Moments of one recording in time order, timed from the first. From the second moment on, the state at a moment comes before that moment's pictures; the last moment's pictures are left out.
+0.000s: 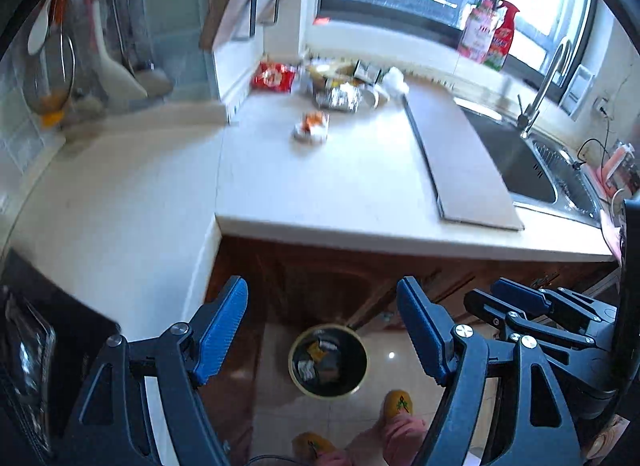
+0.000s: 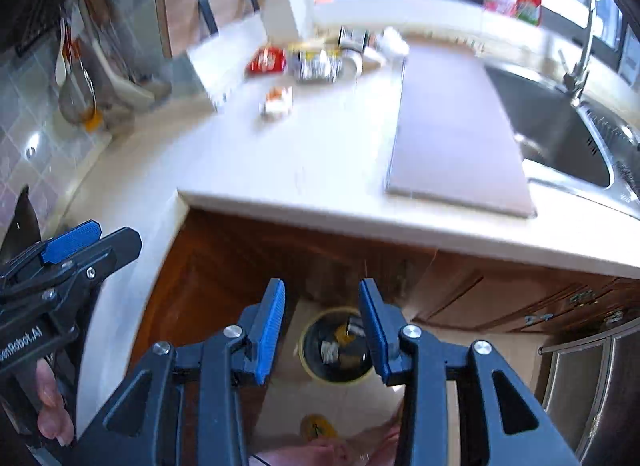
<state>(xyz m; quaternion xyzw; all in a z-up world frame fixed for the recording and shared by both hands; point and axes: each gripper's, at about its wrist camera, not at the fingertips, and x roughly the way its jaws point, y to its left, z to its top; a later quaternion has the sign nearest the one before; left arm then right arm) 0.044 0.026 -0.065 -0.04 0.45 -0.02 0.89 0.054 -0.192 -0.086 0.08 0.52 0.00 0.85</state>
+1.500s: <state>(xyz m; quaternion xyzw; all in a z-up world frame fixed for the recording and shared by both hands) 0.348 0.019 -0.157 -0.12 0.53 0.09 0.83 0.386 -0.256 -0.125 0.04 0.53 0.18 0.82</state>
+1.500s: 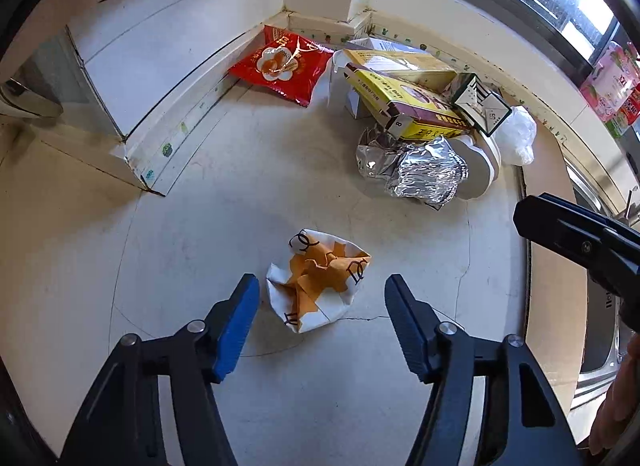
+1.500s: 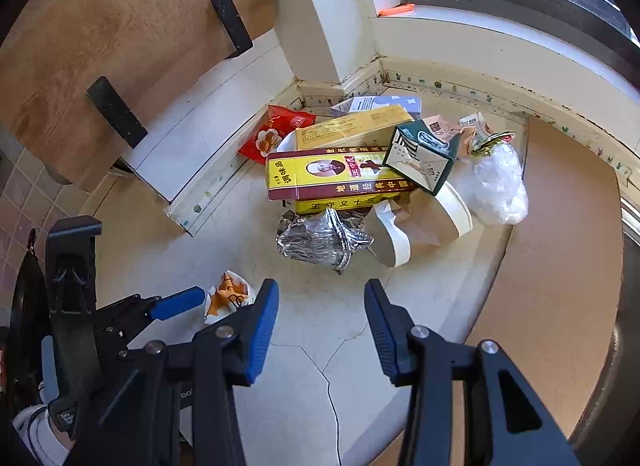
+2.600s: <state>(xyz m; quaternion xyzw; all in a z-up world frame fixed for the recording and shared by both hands) 0.323 0.065 -0.142 -0.17 0.50 0.17 0.83 0.405 -0.171 -0.161 -0.26 0.43 0.23 0.83</state>
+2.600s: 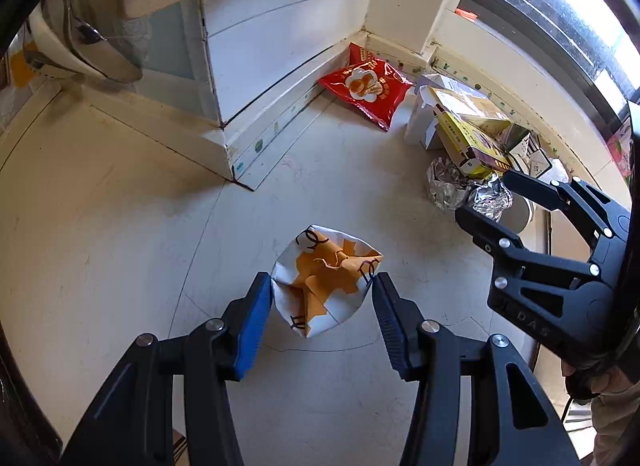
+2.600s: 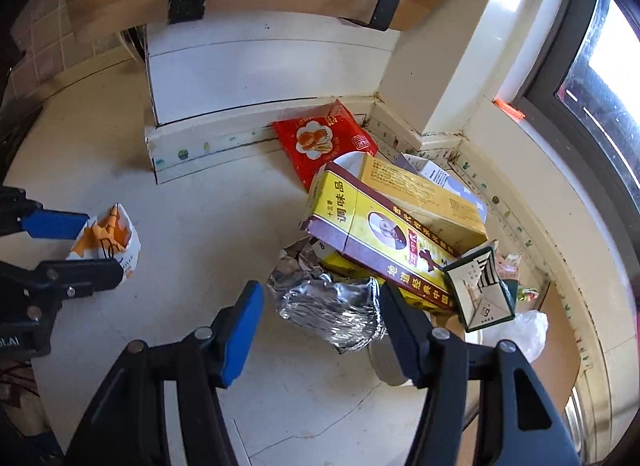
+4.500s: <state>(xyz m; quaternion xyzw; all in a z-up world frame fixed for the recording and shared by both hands) 0.082 0.053 -0.072 -0.05 0.49 -0.02 0.87 0.110 -0.160 -0.080 0.12 0.48 0.16 0.86</state>
